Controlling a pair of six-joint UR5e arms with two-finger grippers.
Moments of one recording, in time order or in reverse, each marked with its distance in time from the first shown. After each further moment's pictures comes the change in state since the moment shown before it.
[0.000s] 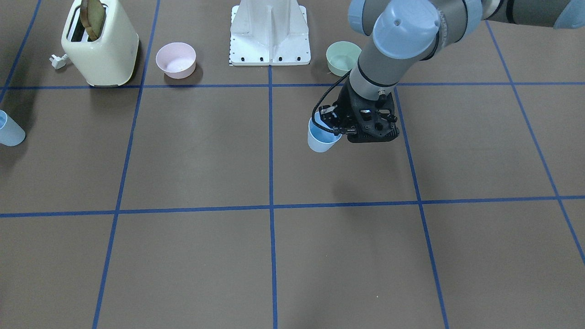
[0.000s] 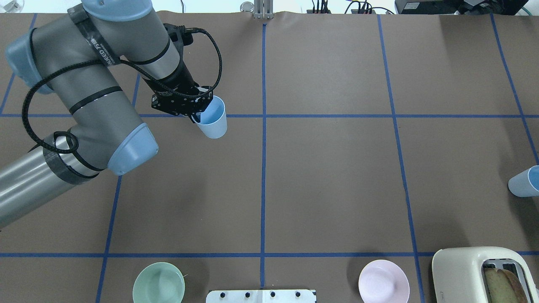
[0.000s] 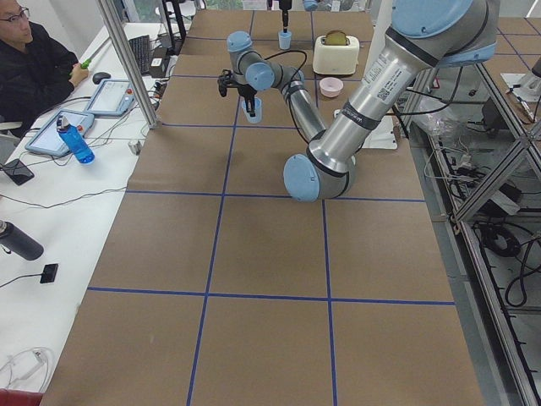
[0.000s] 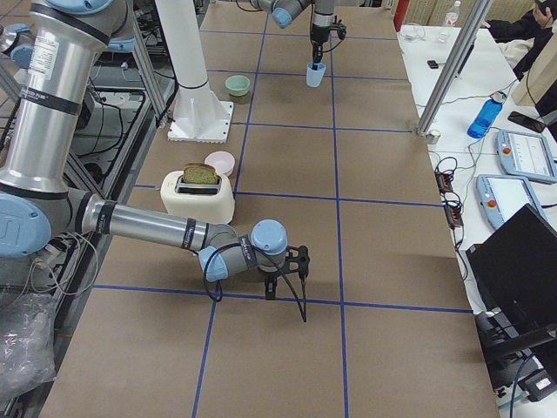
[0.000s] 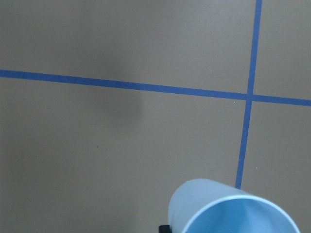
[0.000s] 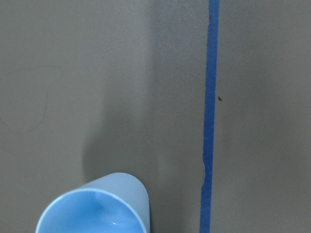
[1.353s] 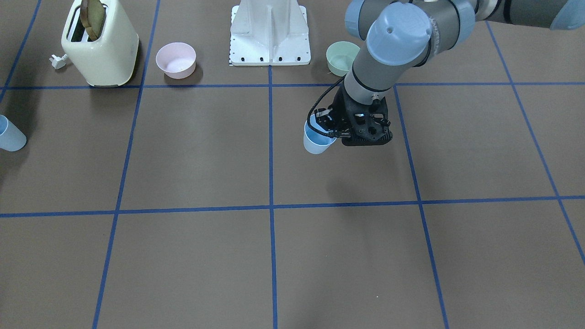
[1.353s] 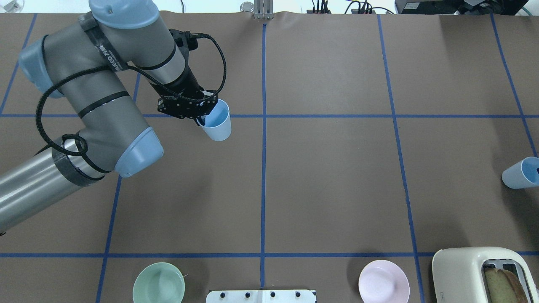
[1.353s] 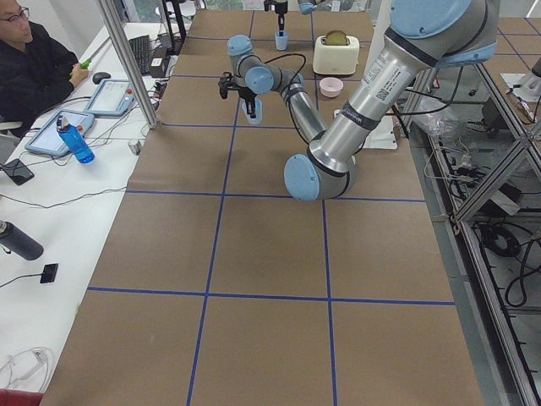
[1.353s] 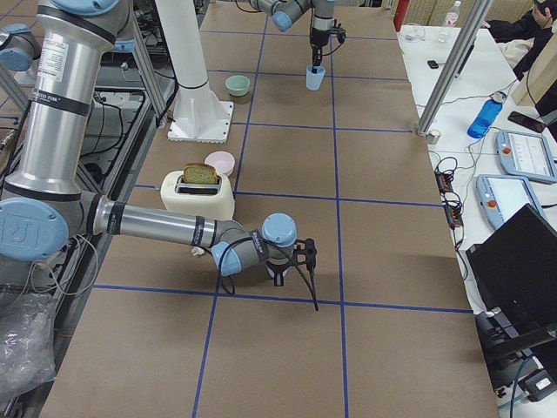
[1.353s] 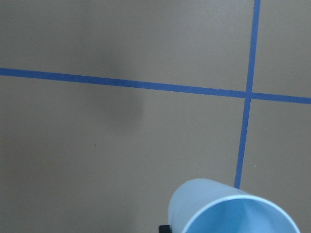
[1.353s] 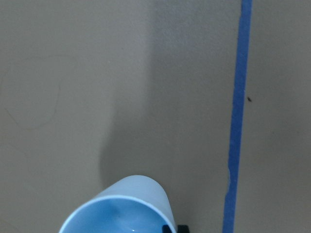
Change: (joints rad) left arm 0.019 -0.002 0.048 -0.074 0.004 -0.024; right arm -0.040 0.086 -0.021 -0.021 -0.004 0.010
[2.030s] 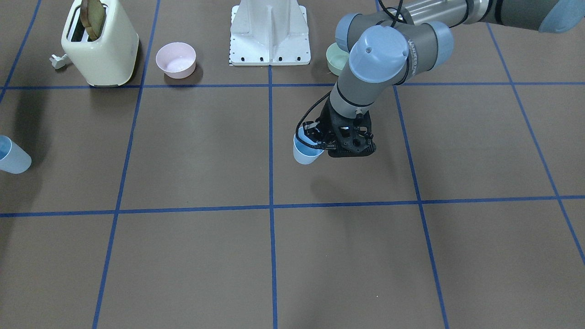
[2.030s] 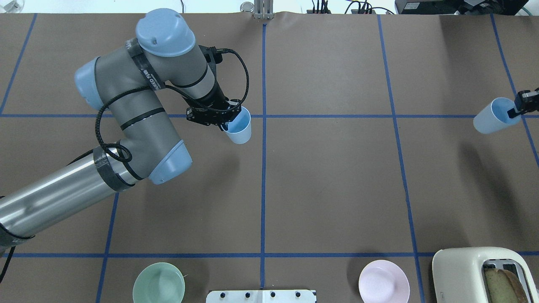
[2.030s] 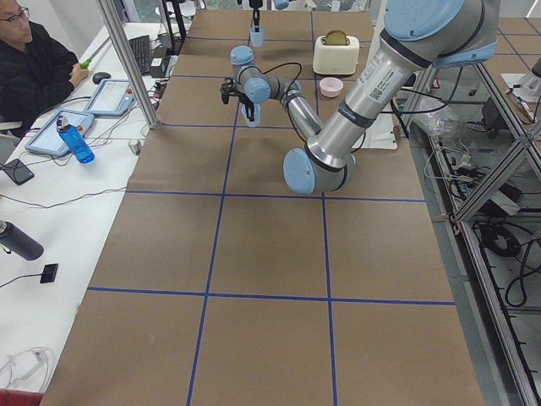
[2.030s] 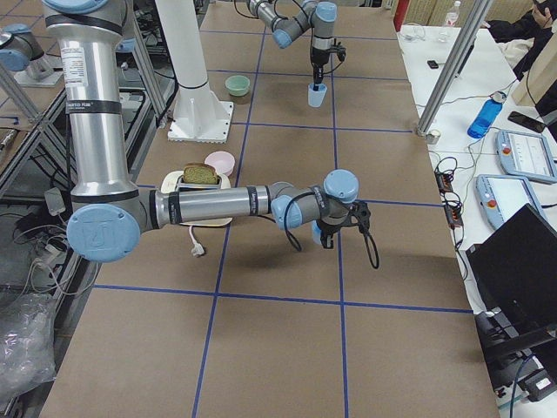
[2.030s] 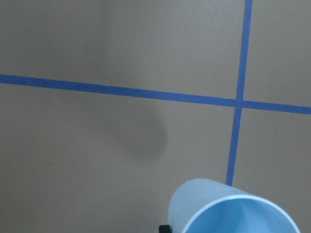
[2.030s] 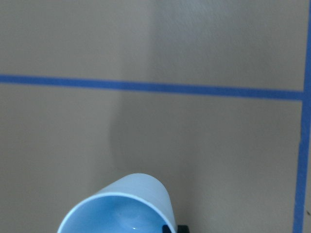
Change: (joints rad) left arm 0.076 -0.059 0.164 -0.178 0.084 -0.094; right arm 0.072 0.327 0.006 -0.375 0.061 -0.016
